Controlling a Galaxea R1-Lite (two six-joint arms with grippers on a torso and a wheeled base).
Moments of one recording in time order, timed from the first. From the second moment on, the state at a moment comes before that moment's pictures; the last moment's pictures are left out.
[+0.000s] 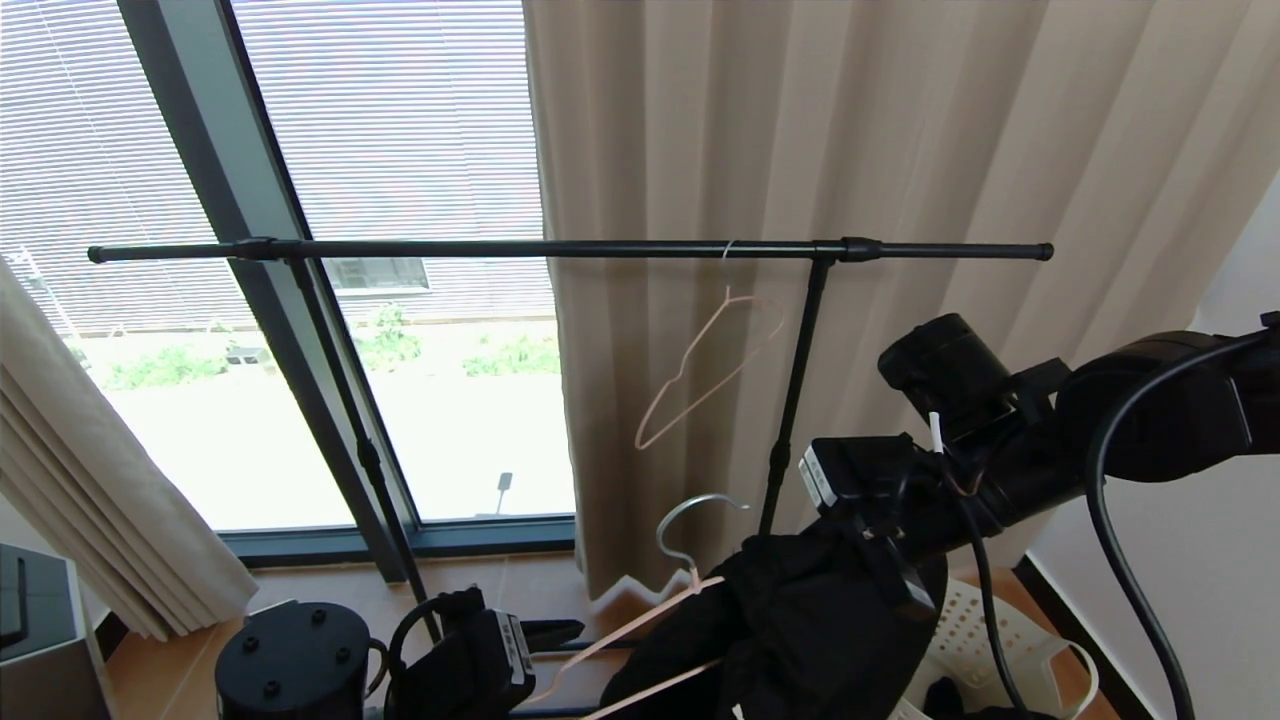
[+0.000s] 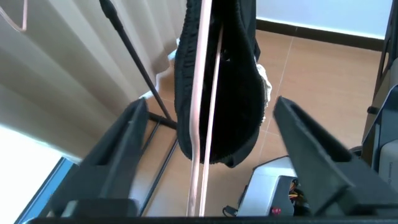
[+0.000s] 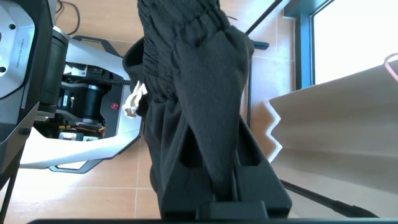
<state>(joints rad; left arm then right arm) -0.71 1.91 -0.05 -1.50 -0.32 0.29 0.46 1.86 -1.19 0.42 0.66 -1.05</state>
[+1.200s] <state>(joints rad) -0.59 1.88 -0.18 -1.57 -0.32 -0.02 0.41 1.63 -1.18 0.34 0.39 -0.76</state>
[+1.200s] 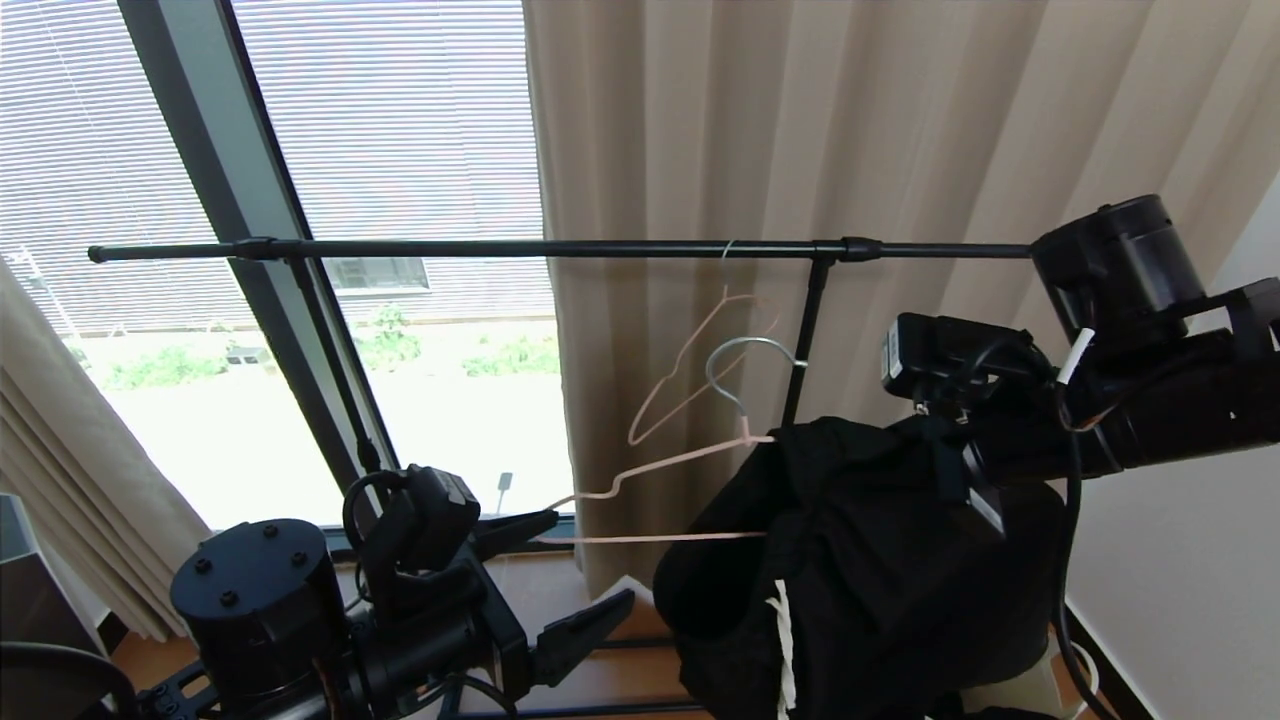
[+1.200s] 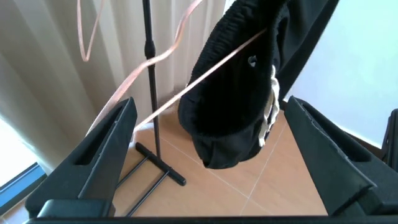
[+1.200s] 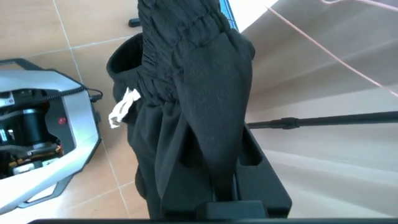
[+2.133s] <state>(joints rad) -0.58 2.04 -0.24 -1.57 -0.23 -0.06 0.41 1.55 -0.84 -0.20 0.38 -0.52</state>
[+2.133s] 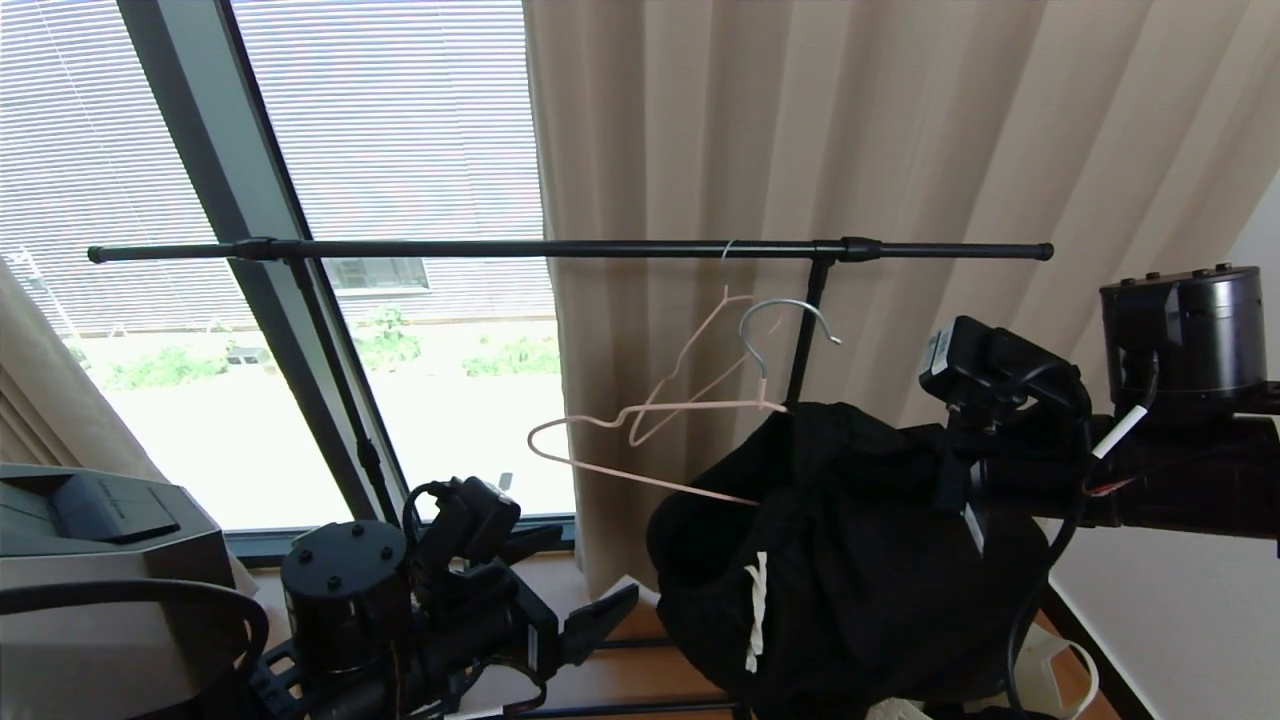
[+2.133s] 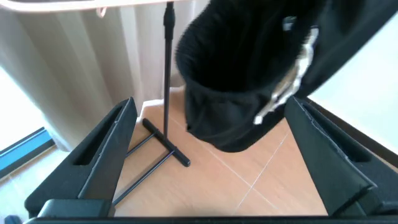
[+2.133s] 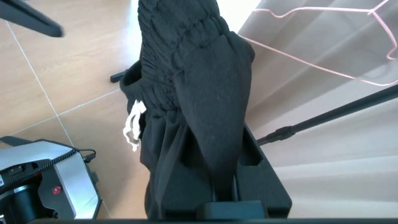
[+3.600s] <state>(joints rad) -0.67 2.22 -0.36 -1.57 -0.02 -0.09 0.50 1.44 -0.76 -0.27 0.39 -0.44</state>
